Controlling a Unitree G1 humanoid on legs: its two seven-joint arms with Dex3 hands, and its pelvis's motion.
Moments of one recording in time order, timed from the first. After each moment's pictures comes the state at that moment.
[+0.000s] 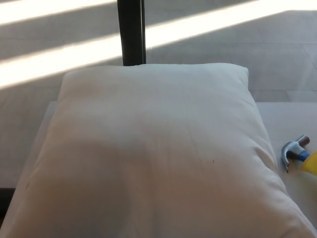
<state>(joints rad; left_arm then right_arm) 0.03 0.61 0.57 1.25 -0.32 -0.13 -0.37 -0.59 -0.78 0.48 0.58 -0.25 0.64 0.08</state>
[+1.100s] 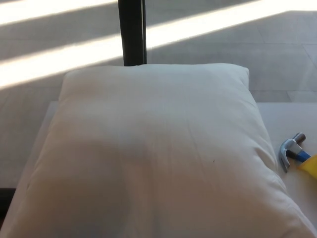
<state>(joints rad) 0.03 0.62 0.60 1.26 -0.34 -0.10 -0.38 -0.39 -0.95 0.09 0.43 -0.26 0.37 0.31</state>
